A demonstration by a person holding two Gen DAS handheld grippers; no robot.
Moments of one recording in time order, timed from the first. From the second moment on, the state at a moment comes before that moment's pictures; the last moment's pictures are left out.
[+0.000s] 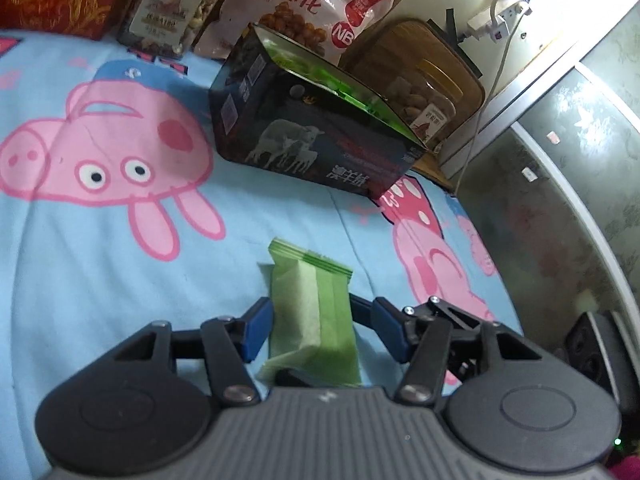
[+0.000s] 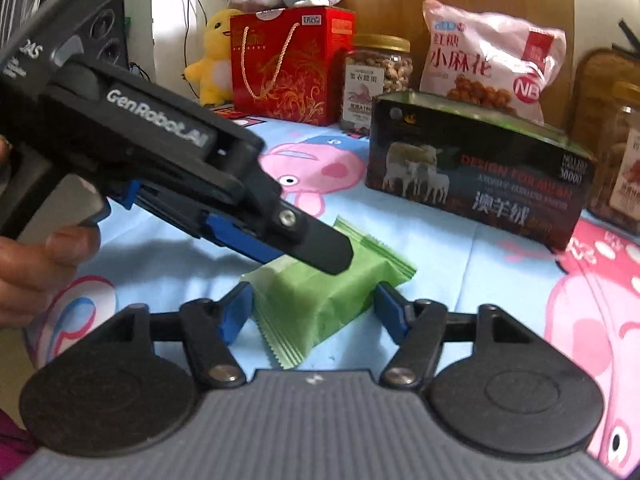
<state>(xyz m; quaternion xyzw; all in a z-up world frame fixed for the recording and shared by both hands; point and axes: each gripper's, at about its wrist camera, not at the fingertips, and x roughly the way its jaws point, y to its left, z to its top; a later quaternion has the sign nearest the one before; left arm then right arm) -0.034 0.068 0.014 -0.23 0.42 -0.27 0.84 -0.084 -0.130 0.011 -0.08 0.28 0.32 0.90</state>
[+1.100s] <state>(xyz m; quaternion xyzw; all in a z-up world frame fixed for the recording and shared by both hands) 0.125 -0.013 0.108 -0.14 0.35 -0.28 0.88 0.068 -0.182 0.059 -0.07 0.17 0.23 0.96</state>
